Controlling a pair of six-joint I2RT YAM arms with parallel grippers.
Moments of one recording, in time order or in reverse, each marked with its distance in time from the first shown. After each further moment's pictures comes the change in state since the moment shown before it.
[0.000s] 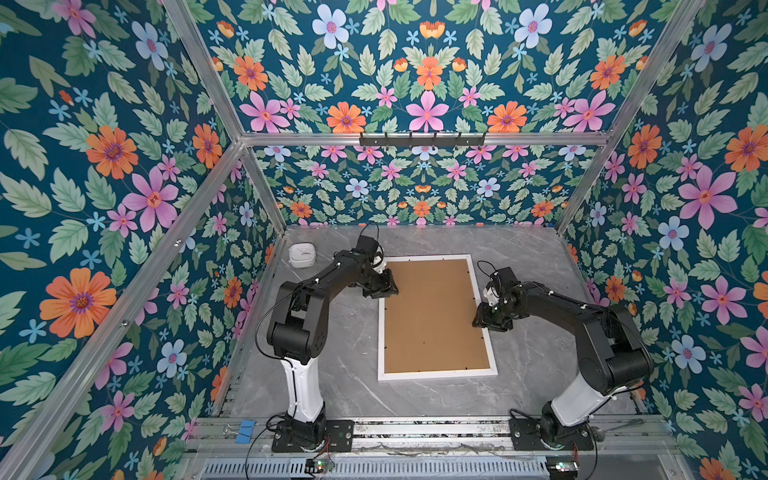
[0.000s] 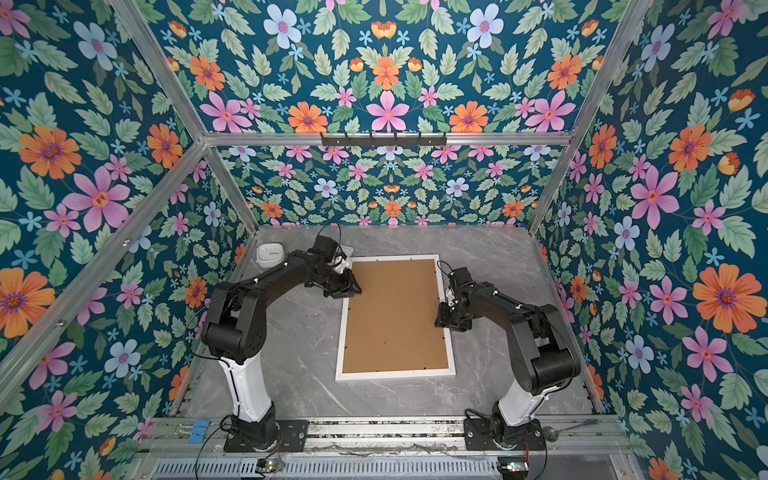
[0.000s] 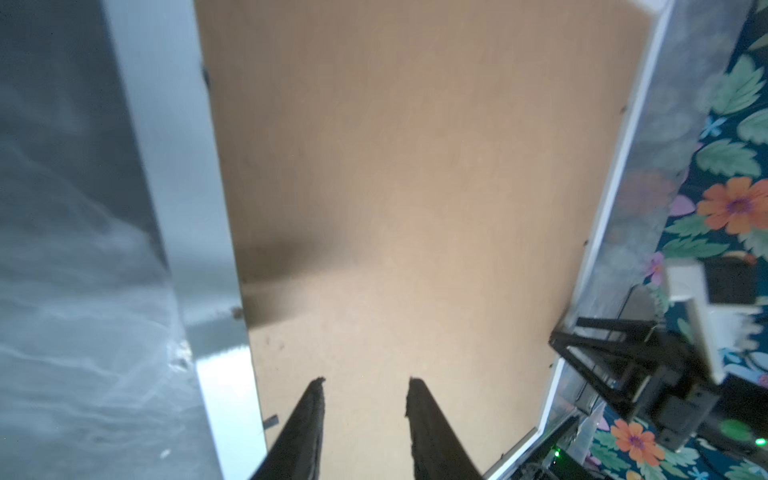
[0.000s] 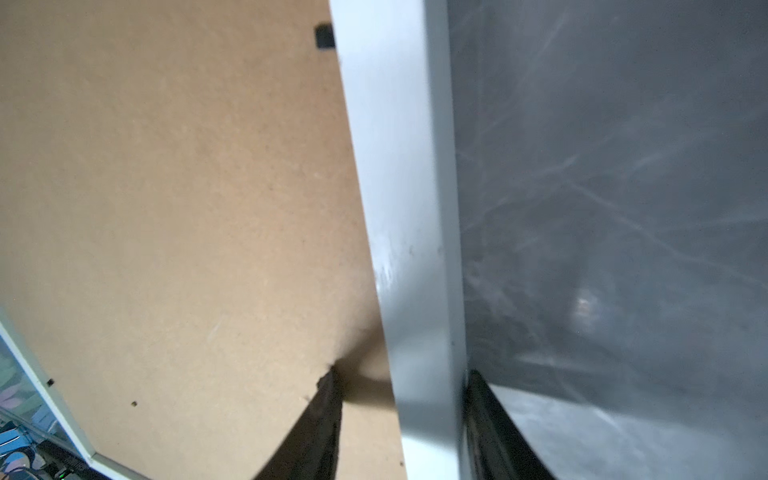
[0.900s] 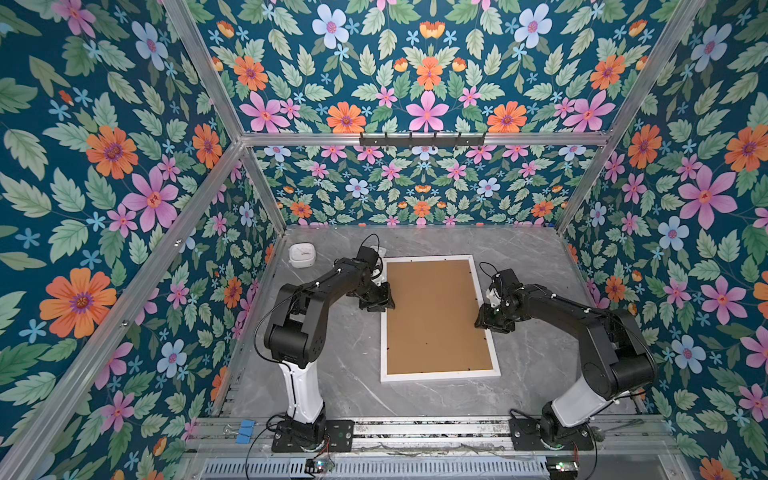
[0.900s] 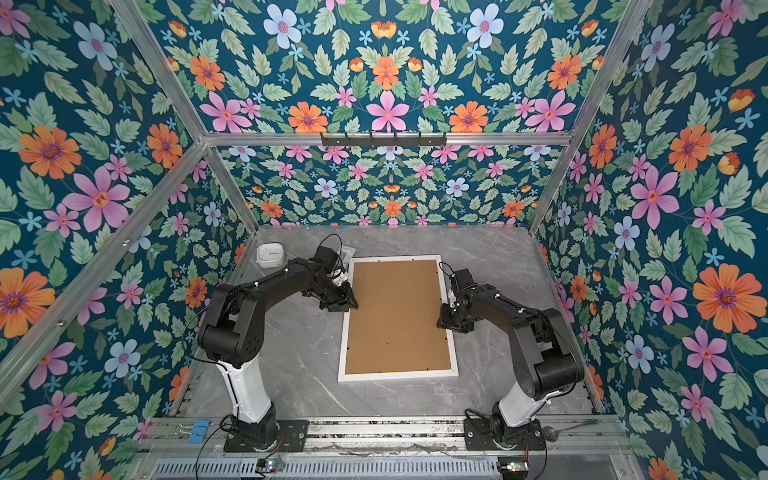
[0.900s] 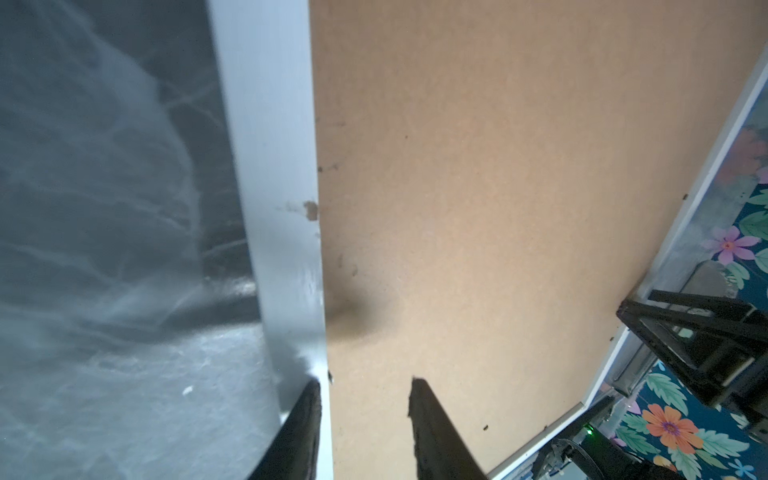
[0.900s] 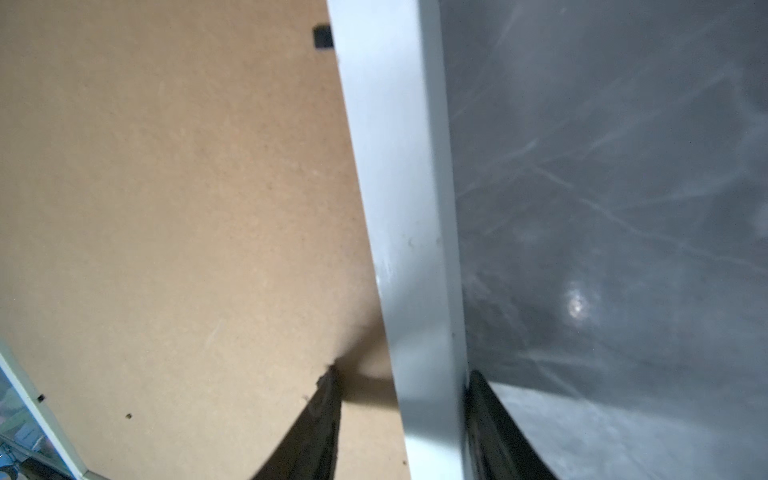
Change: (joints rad) left arm -0.036 -0.044 -0.154 -0.051 -0.038 0.023; right arm 0.000 -0.035 -0.031 0.010 0.026 0.021
